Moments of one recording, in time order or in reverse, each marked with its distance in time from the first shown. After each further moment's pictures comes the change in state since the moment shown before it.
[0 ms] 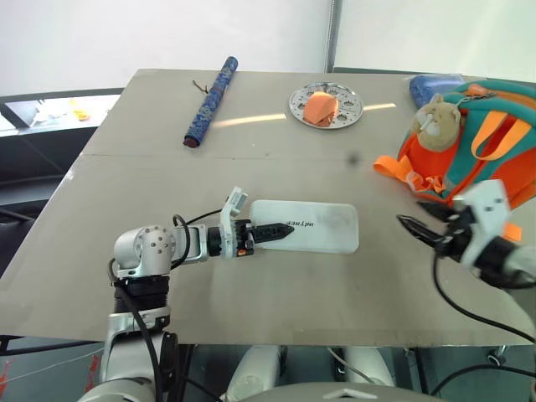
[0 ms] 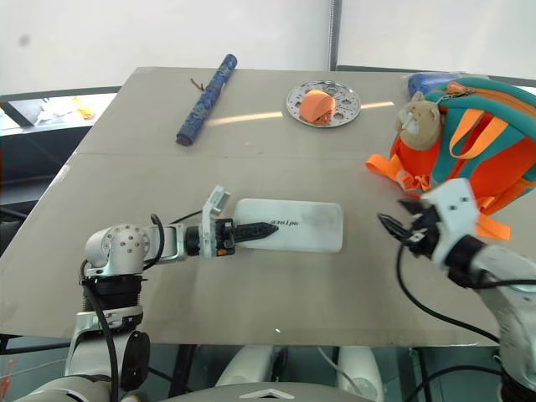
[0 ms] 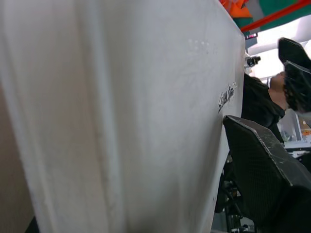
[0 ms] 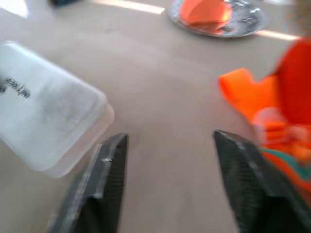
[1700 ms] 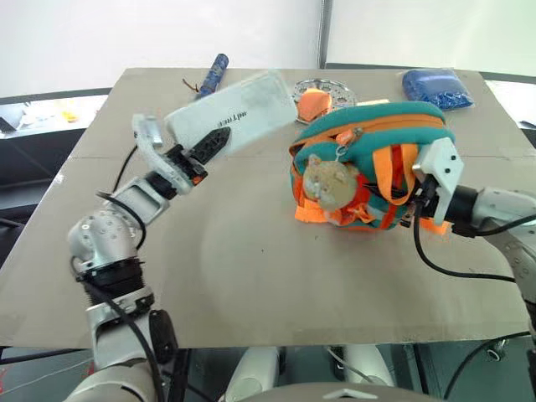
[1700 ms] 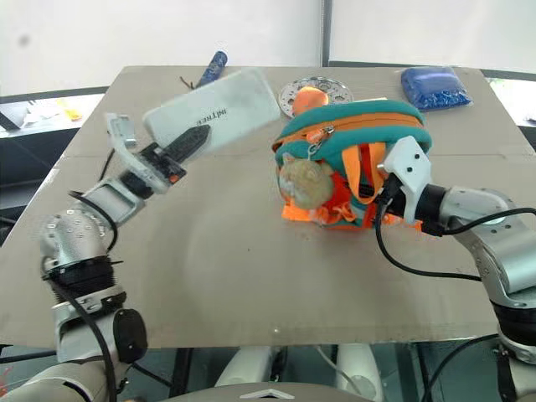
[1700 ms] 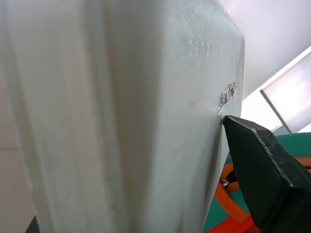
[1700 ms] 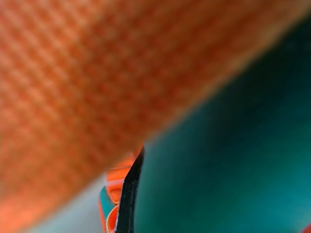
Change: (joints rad) left arm -0.088 0.105 0.236 -0.028 -0.102 -0.502 0.088; right arm -0.354 -0.230 0.514 0.393 -0.033 -0.436 0.116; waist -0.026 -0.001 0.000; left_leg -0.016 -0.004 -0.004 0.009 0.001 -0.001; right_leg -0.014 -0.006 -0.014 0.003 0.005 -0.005
